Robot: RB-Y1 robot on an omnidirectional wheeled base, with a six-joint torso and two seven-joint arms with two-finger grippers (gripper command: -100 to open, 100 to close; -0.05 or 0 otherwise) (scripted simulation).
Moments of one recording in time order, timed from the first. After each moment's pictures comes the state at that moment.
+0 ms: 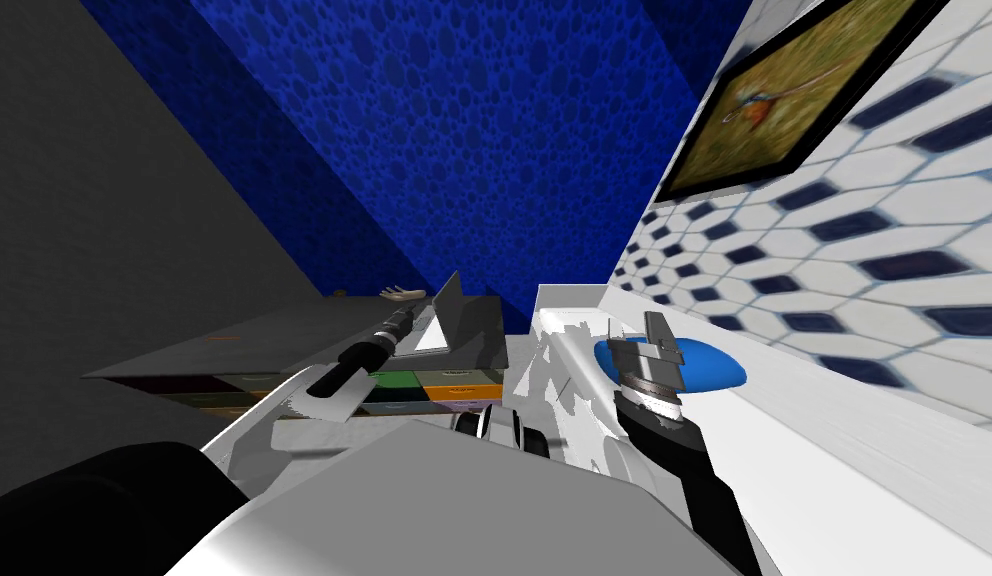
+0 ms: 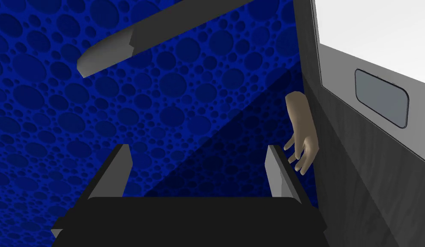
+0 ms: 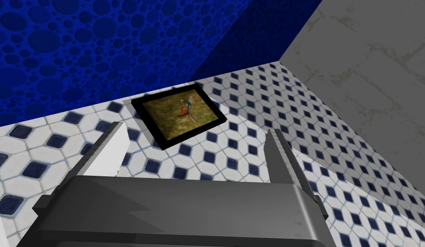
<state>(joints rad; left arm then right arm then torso) 0.56 0.53 0.27 -2.45 -0.06 0.51 0.33 0.55 -0.02 0.00 -2.36 -0.01 -0.50 0.05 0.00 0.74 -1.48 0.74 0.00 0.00</state>
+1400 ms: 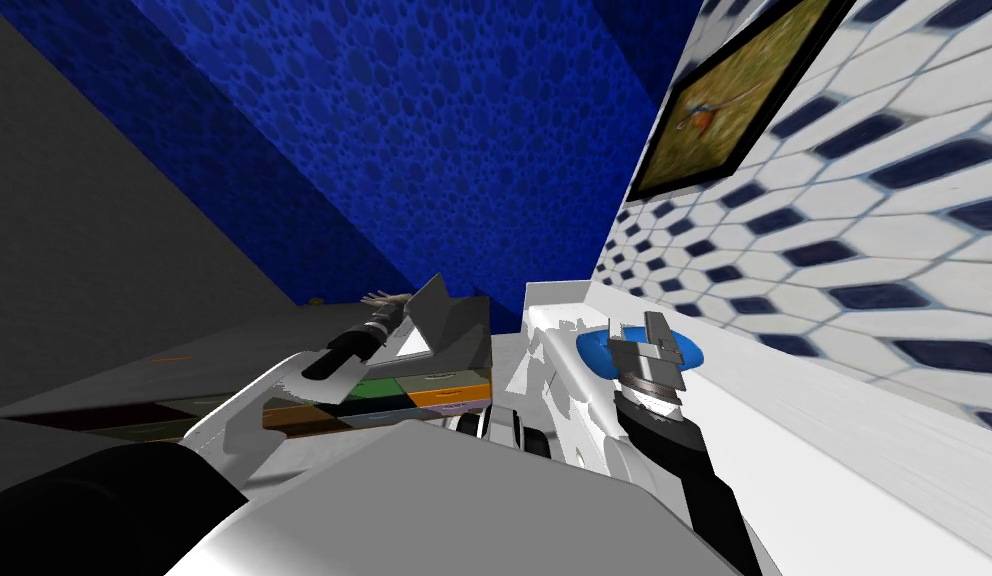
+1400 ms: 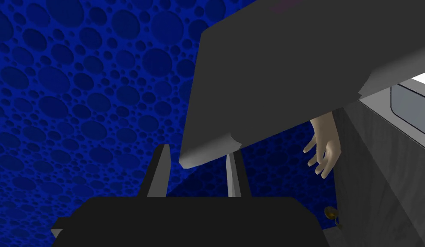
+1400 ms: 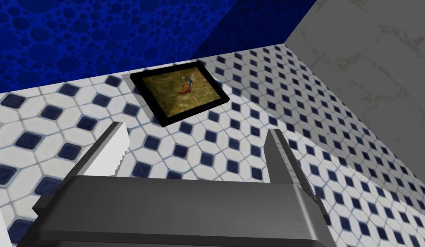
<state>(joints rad) 0.51 0.61 0.38 -2.40 -0.02 0.56 0.38 0.55 -0.02 0.00 -2.36 -0.01 -0.50 0.05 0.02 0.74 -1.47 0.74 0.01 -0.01</state>
